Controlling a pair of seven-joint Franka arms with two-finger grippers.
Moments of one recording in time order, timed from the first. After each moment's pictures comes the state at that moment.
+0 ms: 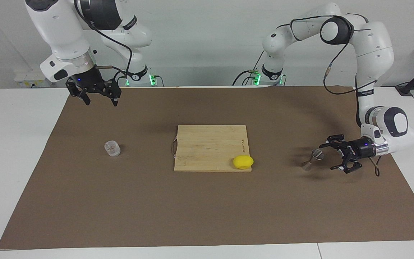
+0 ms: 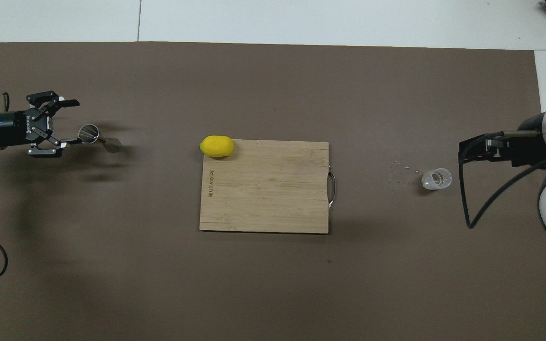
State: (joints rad) left arm 0.61 0.73 -0.30 -1.53 -1.14 1.54 2.20; right arm 0.03 -0.03 0.03 -1.67 0.00 1.63 0.14
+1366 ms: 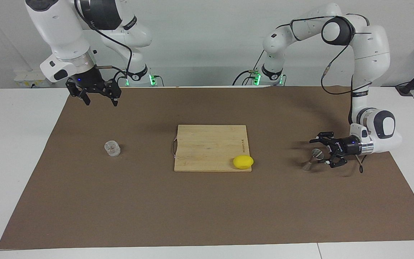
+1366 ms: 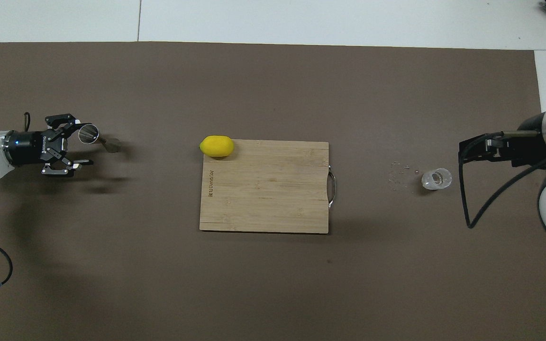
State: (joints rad) left arm 0.63 0.74 -0.31 -1.63 -1.10 1.49 2.25; right arm 0.03 -0.03 0.03 -1.67 0.00 1.63 0.14
